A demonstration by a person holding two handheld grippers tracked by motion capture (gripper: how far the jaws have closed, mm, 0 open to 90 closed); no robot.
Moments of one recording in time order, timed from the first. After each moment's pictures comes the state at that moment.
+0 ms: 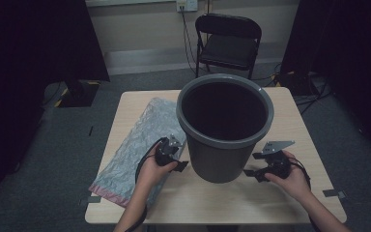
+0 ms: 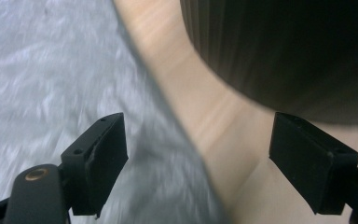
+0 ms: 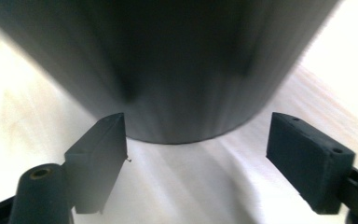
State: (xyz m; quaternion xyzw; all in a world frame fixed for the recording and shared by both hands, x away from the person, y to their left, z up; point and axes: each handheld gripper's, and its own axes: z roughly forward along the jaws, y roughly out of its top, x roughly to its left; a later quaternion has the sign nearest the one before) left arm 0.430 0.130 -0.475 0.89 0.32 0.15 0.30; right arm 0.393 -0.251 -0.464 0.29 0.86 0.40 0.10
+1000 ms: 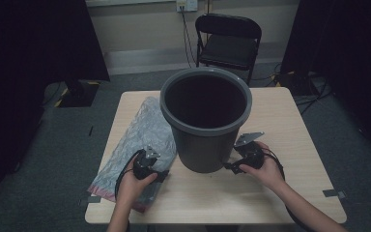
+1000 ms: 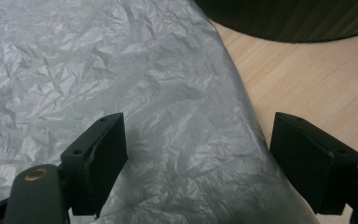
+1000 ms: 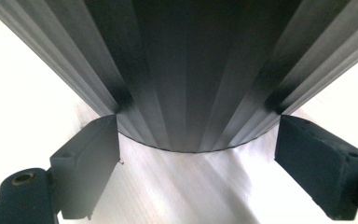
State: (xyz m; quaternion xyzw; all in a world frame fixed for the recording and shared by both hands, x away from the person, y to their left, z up) left arm 0.394 0.189 -0.483 0.86 0.38 0.16 0.30; right arm 0.425 -0.182 -0.462 0.28 0.88 0.37 0.11
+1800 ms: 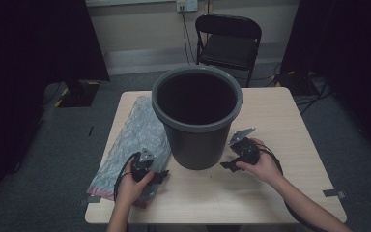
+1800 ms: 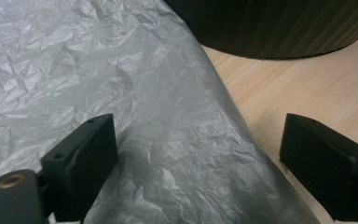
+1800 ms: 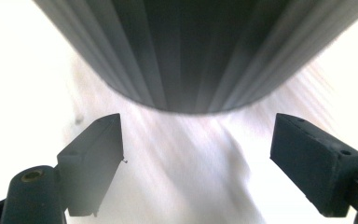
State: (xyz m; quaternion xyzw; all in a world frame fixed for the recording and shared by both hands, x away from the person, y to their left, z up) left arm 0.391 0.201 -0.500 0.83 0.39 0.16 0.36; right arm 0.437 -0.171 -0.458 0.26 0.91 0.32 0.09
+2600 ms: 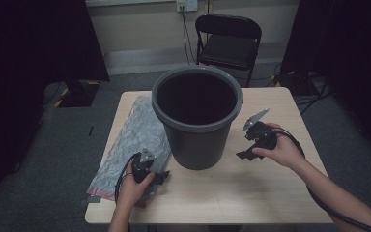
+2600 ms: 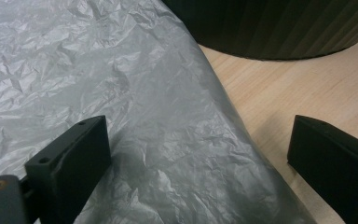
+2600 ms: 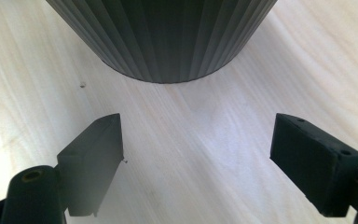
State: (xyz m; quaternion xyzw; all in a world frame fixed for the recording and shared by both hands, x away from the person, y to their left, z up) left arm 0.392 0.200 -0.501 0.83 0.39 0.16 0.36; right arm 0.447 -0.204 -0.391 0.26 0.93 0.26 0.08
